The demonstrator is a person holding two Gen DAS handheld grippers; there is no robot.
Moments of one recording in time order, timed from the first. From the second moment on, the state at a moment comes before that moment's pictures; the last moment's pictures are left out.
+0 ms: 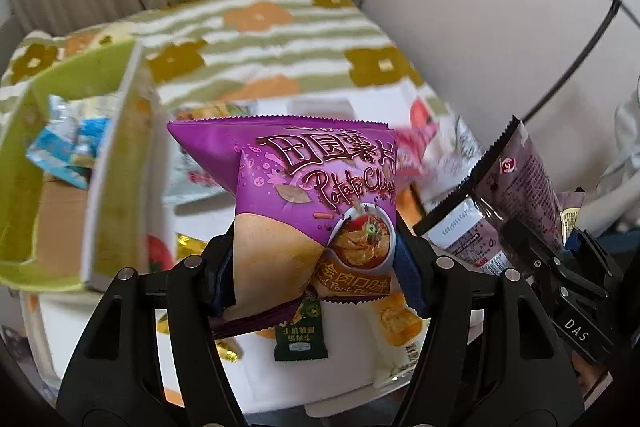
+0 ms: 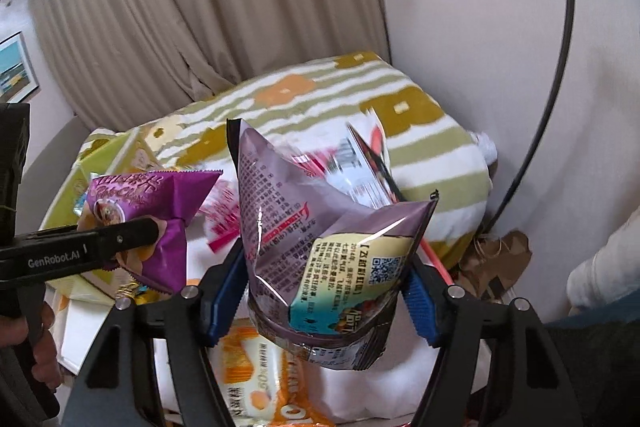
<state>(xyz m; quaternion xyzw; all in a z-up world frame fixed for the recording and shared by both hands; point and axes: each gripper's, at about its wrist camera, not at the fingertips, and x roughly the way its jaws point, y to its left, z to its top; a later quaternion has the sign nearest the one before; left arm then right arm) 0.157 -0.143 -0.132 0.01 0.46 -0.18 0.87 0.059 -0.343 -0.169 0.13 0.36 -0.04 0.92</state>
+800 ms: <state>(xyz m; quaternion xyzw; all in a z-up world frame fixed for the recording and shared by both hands) 0.179 0.099 -0.056 -0.06 0.39 0.00 0.92 0.150 -0.145 -0.064 0.06 0.32 0.18 0.93</state>
